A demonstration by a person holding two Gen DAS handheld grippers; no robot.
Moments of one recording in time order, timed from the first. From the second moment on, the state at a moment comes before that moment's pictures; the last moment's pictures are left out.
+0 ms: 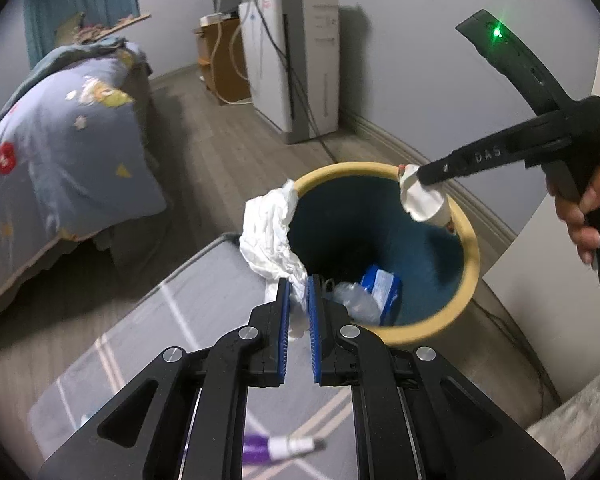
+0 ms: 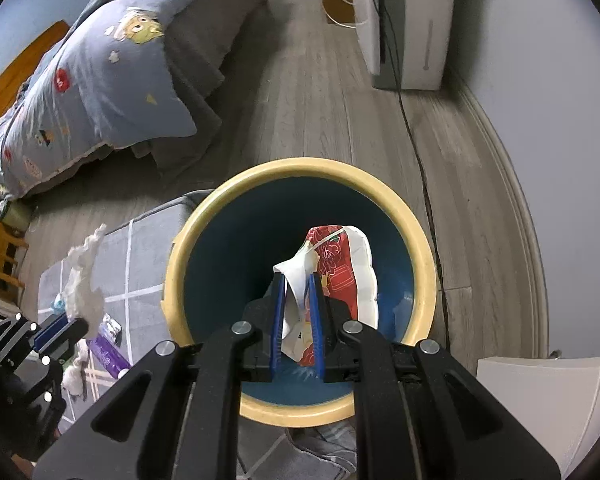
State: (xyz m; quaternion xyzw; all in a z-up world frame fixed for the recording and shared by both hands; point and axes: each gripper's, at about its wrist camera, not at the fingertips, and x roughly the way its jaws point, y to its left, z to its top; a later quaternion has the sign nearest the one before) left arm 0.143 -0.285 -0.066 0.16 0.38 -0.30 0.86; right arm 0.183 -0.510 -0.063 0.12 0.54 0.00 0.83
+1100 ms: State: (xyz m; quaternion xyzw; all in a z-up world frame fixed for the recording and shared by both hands) left arm 0.151 -0.284 -0.090 0.14 0.39 -0.26 0.87; right arm 0.185 -0.506 -0.061 0.09 0.52 -0.04 0.85
